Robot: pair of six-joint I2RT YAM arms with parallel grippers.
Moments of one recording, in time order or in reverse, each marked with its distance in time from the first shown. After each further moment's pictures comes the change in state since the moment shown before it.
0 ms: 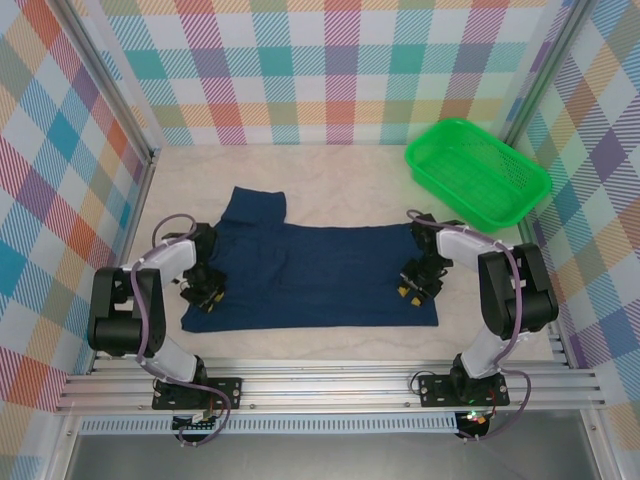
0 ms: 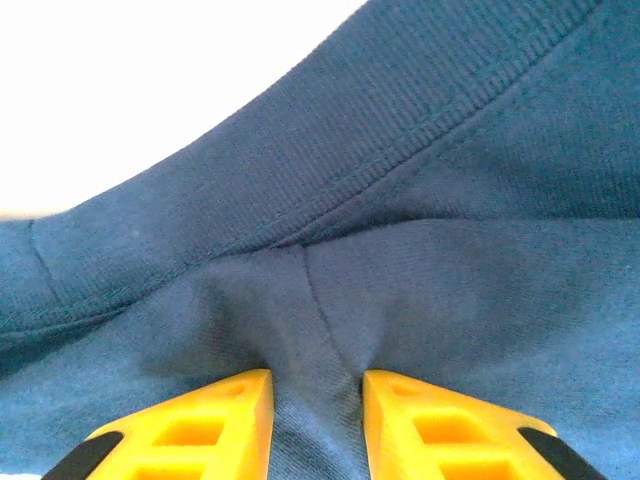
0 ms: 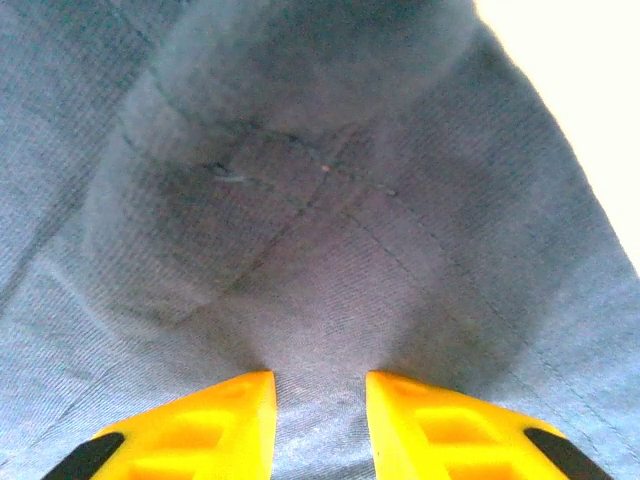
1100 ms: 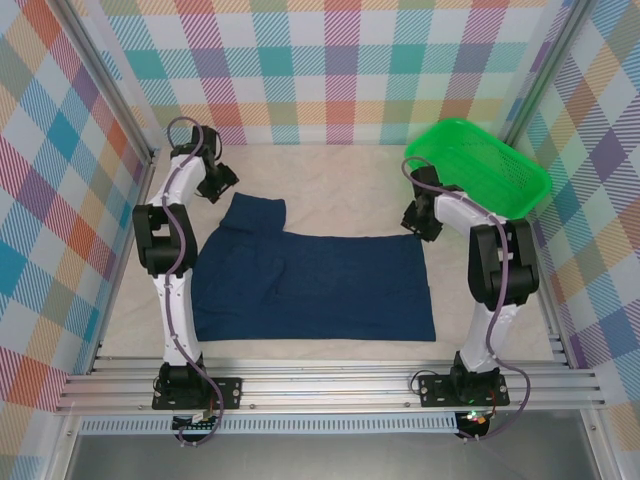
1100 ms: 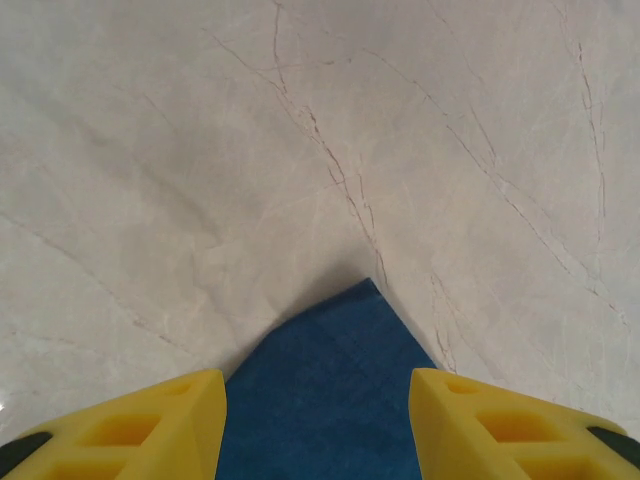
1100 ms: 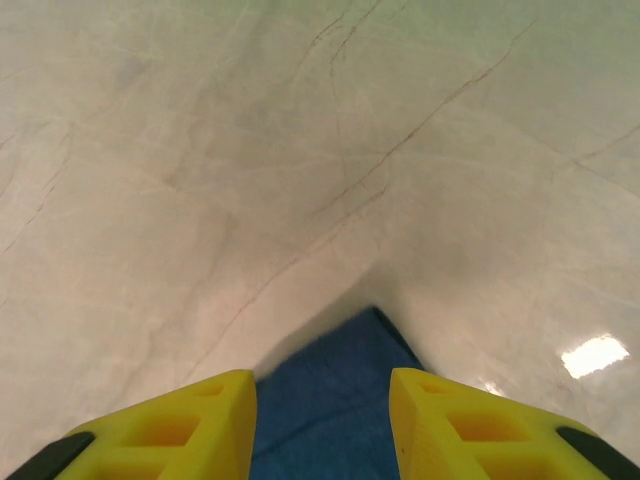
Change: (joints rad) left arm 0.053 0.781 1.253 0.010 0.098 0.320; right arm -0.082 0.243 0.408 0.276 0.311 -0.168
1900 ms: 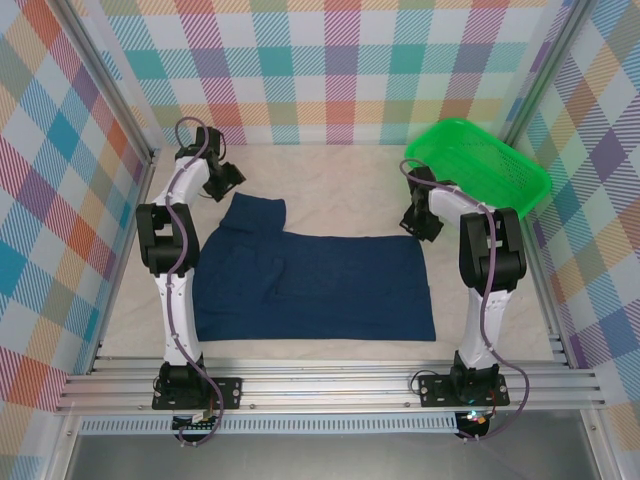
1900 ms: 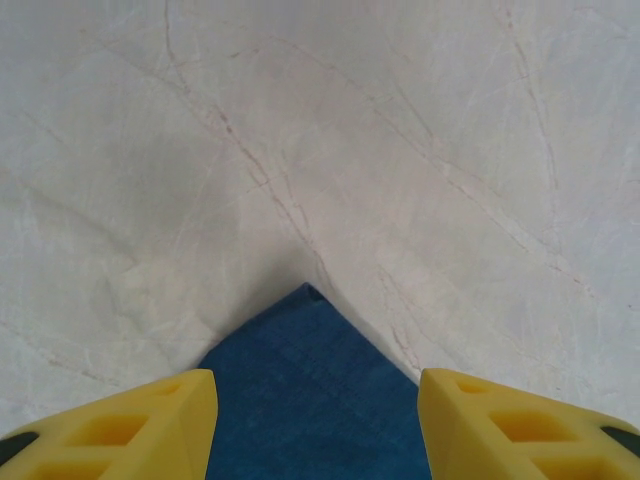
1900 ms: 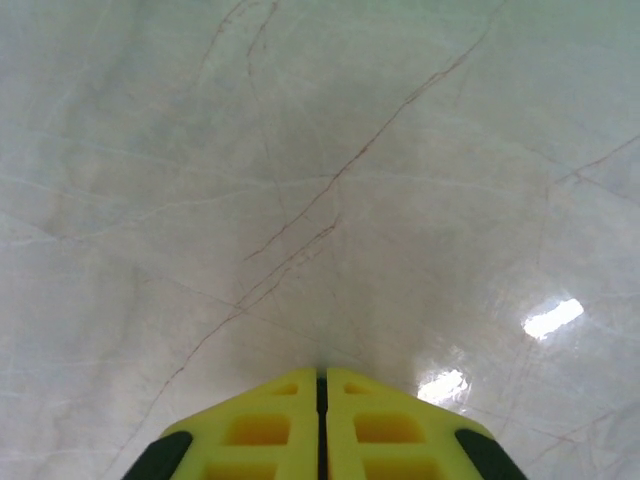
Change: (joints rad) left arm -0.025 0.009 -0.016 0.081 0.050 0.075; right arm -0.011 0.121 0.104 -0.106 0.026 0.031
